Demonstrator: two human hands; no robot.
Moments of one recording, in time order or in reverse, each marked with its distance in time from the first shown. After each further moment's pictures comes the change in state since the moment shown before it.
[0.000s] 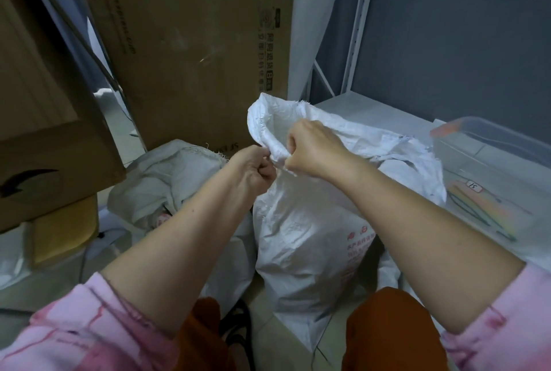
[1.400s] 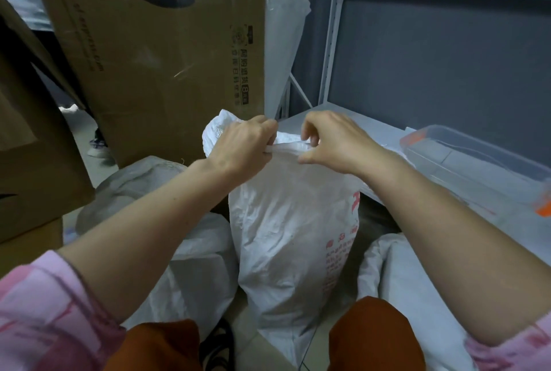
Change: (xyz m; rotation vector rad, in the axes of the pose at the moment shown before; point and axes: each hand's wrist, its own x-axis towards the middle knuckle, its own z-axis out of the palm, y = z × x) left_hand -0.022 0.019 0.030 1.692 -0.071 1.582; right_hand -0.020 0.060 -0.055 0.065 0.105 -0.017
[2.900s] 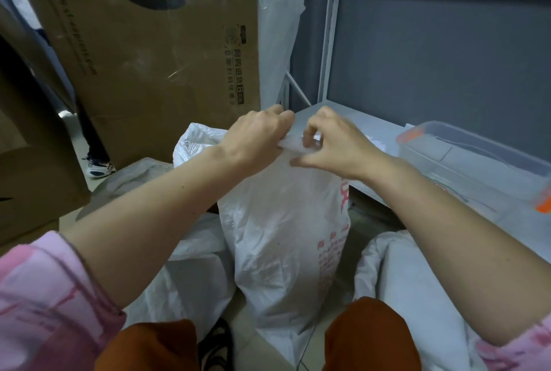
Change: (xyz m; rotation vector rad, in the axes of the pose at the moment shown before) left_hand 0.027 0.036 -0.004 0.105 -0.119 0.063; right_hand -0.002 0.042 0.007 0.103 0.085 -0.124
